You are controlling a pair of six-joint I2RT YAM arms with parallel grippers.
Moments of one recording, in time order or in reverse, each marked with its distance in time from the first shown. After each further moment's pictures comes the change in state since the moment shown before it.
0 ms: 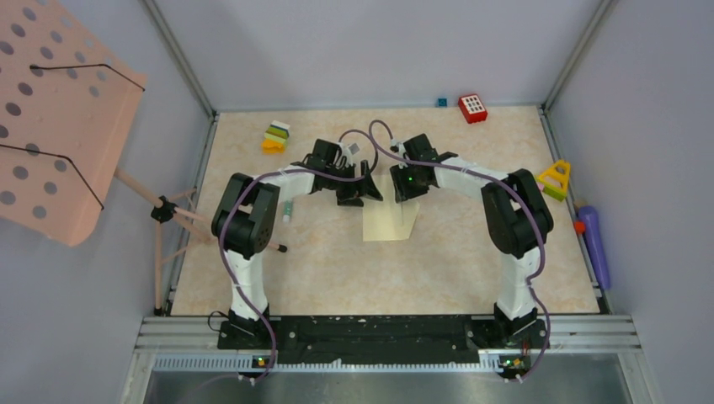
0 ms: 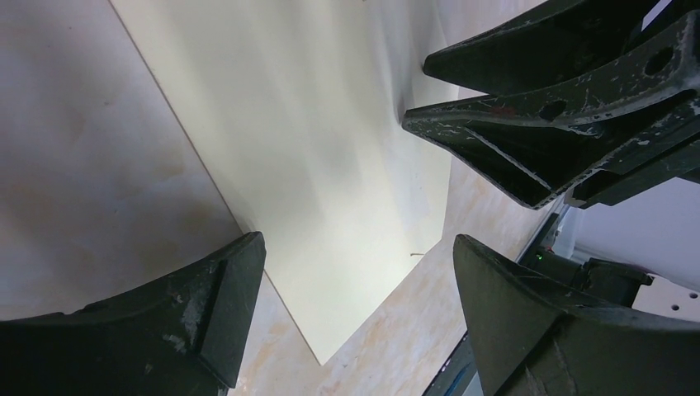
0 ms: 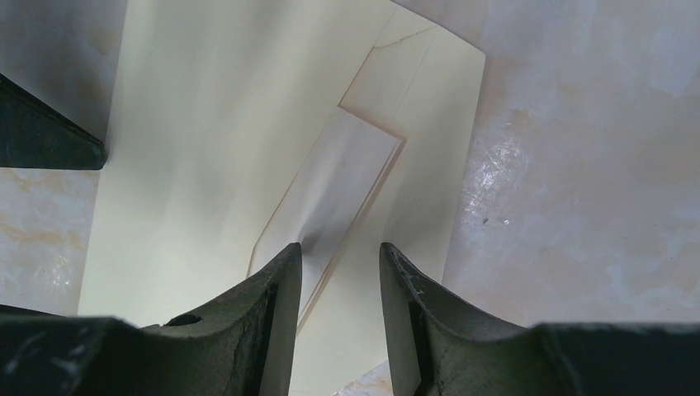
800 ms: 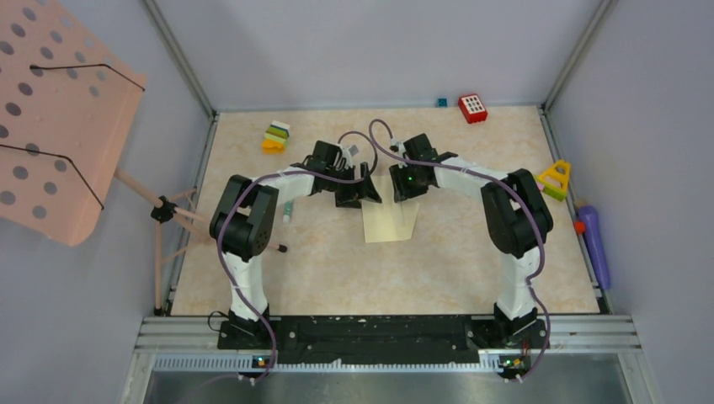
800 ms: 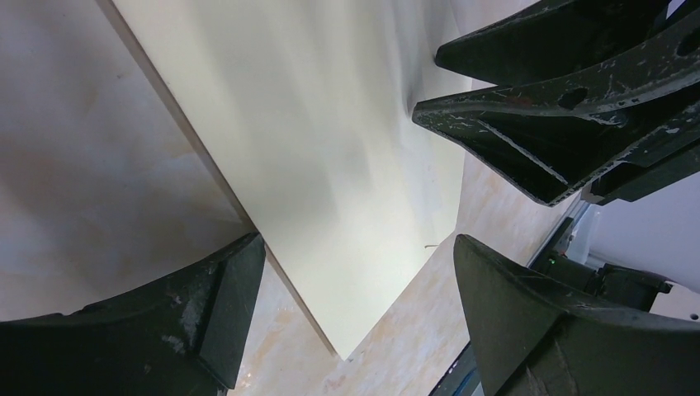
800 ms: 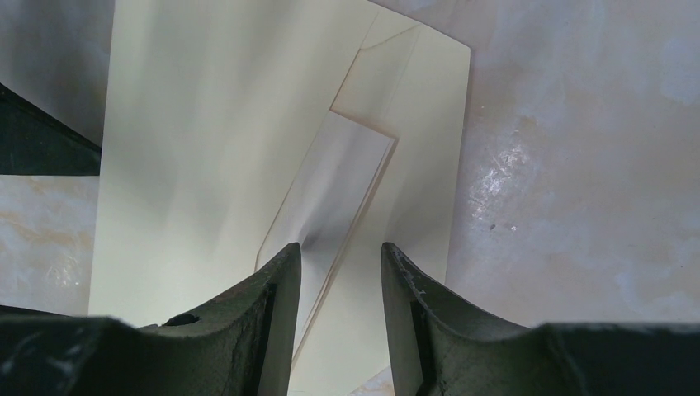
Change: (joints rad) left arm -0.011 -0.027 -0.023 -0.016 -0.046 0.010; right arm 0.000 0.005 0.002 0.012 -0.022 0.010
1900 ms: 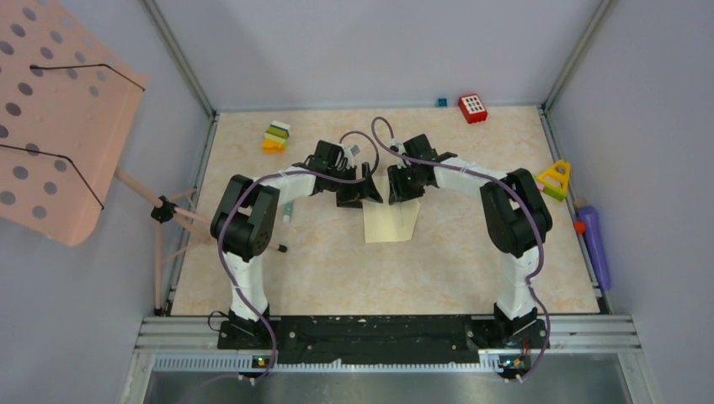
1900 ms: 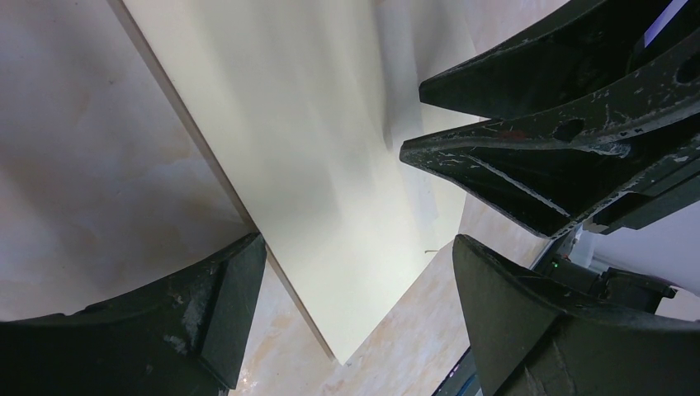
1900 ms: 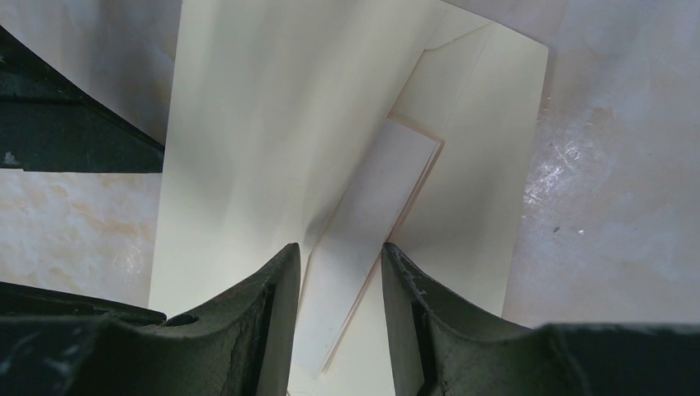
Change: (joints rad) left arm -0.014 0.004 0.008 -0.005 -0.014 -0.004; right arm 0.000 0.006 0.000 0.002 -0.097 0.086
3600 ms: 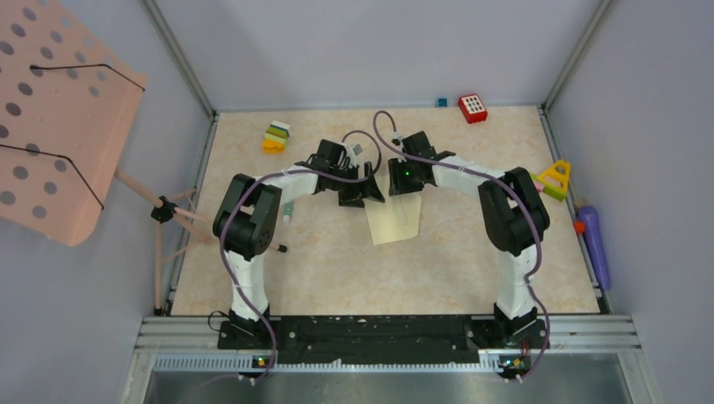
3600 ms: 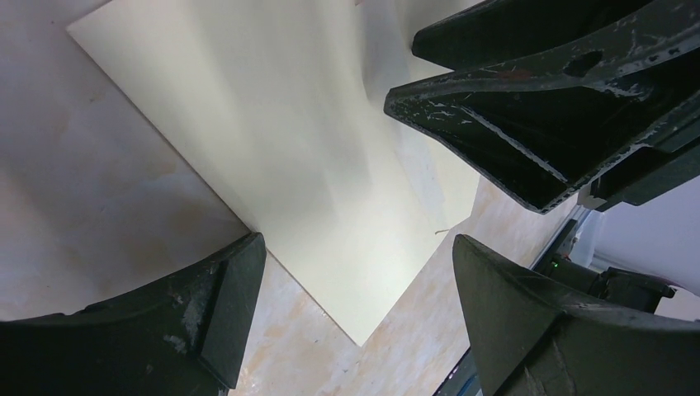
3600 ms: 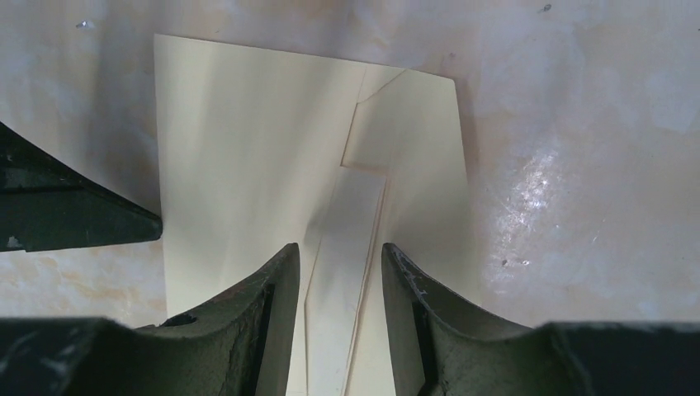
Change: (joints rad) left arm -0.008 0.012 0.018 -0.004 0.001 0.002; right arm 0.001 0.016 0.020 0.056 0.110 0.047
